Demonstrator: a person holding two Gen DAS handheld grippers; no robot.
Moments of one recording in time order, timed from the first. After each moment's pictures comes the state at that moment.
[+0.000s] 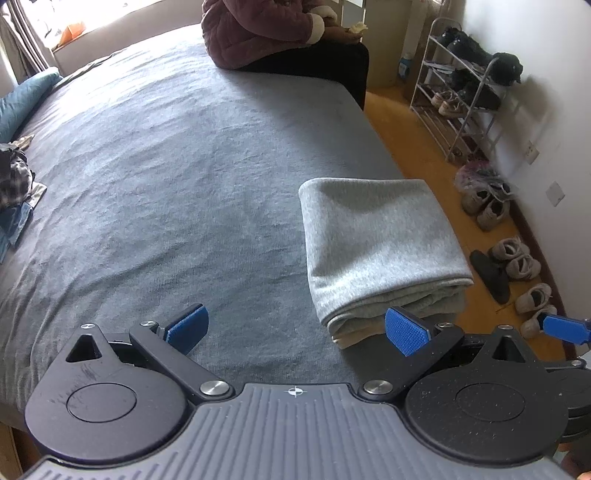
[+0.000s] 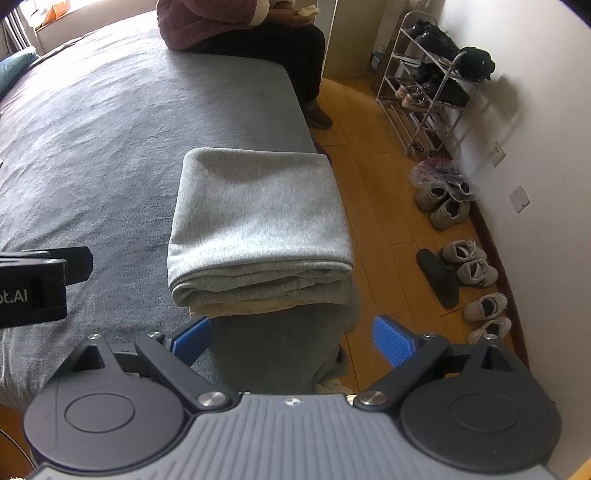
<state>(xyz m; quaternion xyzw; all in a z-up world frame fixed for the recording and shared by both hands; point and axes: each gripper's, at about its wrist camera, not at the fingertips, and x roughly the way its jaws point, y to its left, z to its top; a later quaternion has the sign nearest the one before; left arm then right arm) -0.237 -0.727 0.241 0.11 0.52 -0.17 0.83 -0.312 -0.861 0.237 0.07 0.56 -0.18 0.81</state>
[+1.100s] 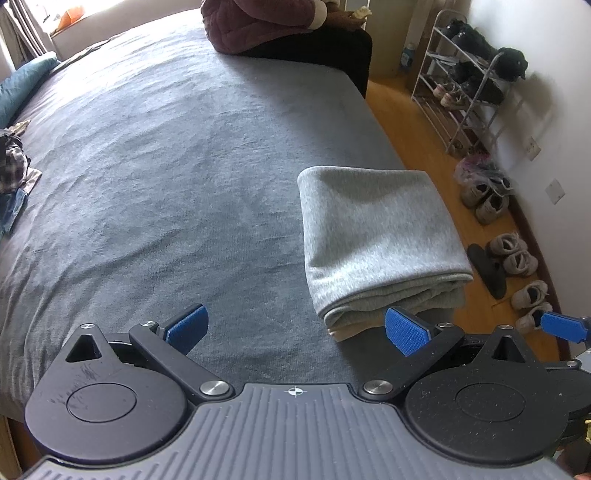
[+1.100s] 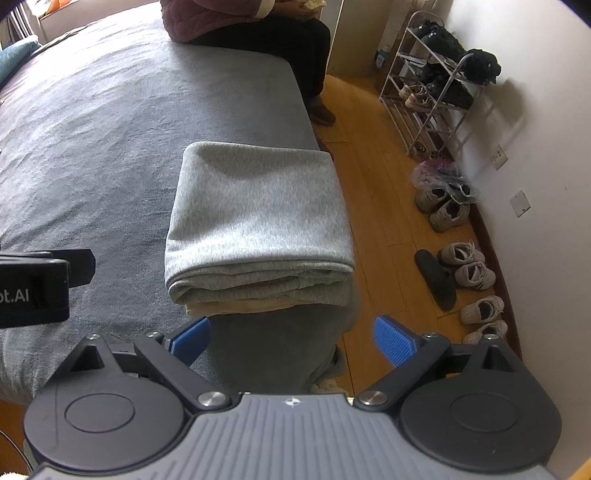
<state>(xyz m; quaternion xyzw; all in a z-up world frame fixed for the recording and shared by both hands) -0.229 -0.725 0.234 0.11 0.54 -0.17 0.82 -0.302 -0.862 0.233 0.06 0.57 -0.17 0.80</state>
